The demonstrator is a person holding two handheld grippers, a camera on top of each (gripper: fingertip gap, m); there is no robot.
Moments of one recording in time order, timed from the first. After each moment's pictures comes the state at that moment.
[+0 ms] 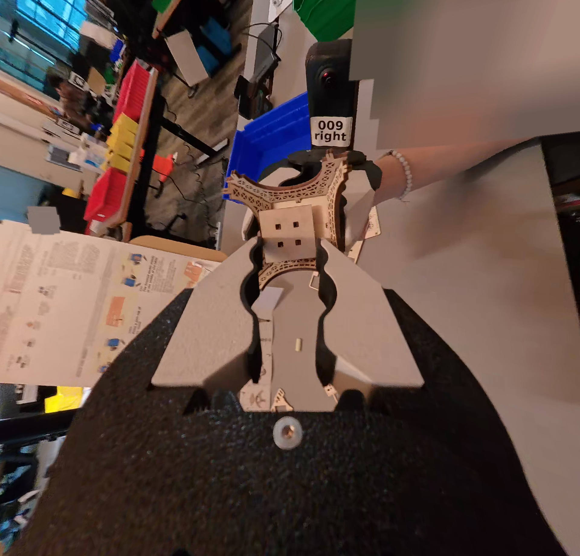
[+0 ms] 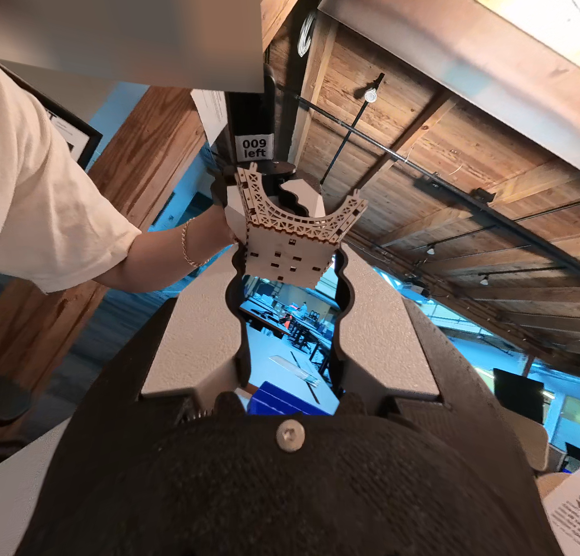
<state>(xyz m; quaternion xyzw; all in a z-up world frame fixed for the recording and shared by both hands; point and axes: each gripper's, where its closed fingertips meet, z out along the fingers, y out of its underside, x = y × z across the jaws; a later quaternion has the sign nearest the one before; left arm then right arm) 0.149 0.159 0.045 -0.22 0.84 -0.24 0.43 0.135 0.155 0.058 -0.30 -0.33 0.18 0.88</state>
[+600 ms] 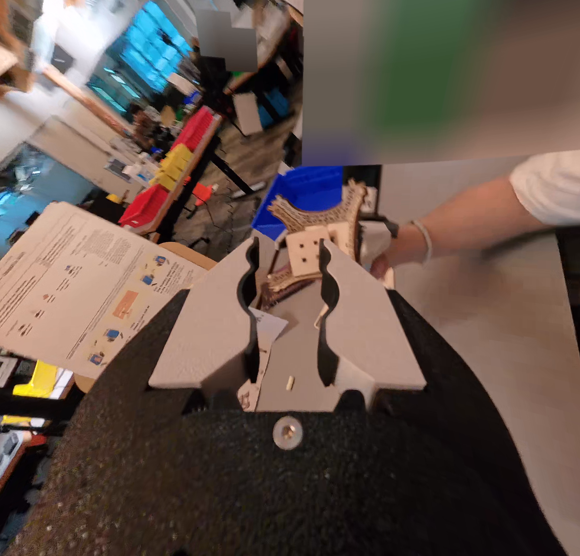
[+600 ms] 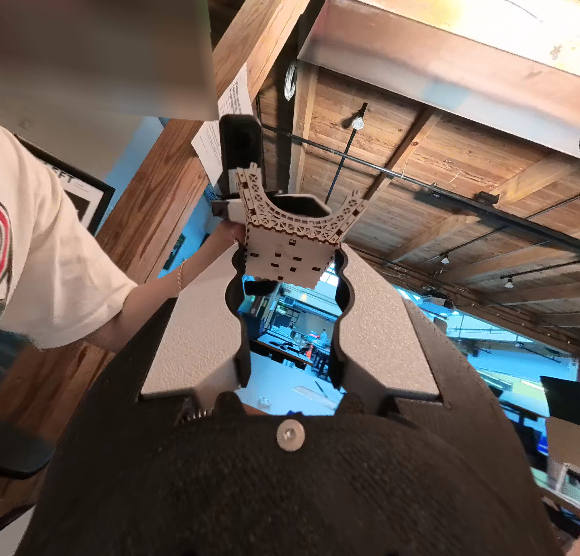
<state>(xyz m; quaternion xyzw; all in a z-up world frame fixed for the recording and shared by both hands) 0.145 0.163 0.072 -0.26 0.76 -0.33 0.49 0.142 0.155 0.056 -0.27 -0.29 0.26 0.88</state>
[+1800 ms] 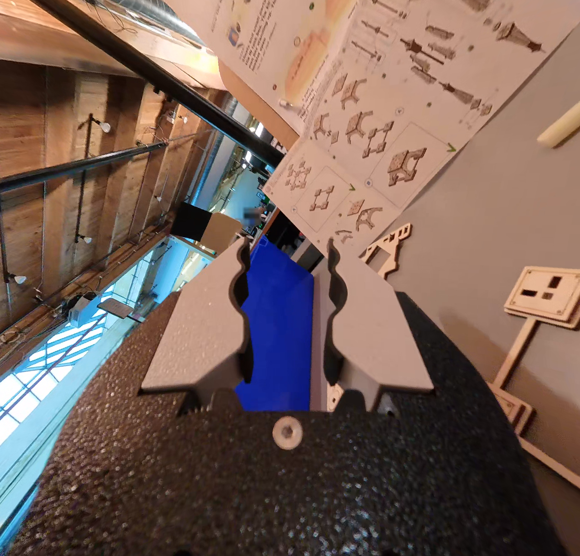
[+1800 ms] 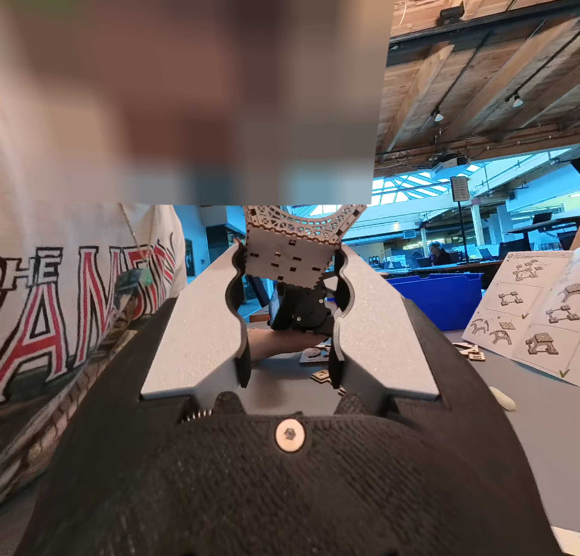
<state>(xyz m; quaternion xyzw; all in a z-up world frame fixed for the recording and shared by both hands) 0.140 0.465 -0.185 -0.43 0.52 0.09 0.73 0.200 0.208 -0.121 -0.43 -0.14 0.40 0.80</state>
